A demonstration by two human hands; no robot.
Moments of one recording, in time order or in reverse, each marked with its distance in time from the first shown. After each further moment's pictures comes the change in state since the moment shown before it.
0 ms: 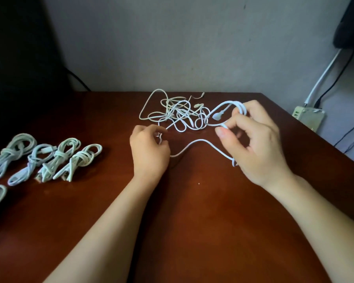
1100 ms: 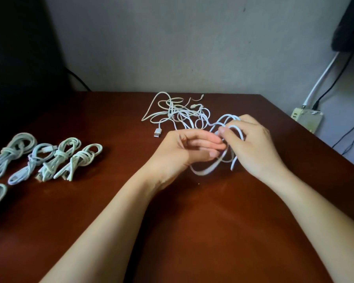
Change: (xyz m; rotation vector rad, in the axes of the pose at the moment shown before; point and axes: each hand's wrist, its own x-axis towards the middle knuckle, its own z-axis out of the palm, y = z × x) left_hand -0.019 0.038 -0.010 -0.959 -0.785 -0.084; right_hand 0.004 0.012 0.005 0.074 -0.161 0.384
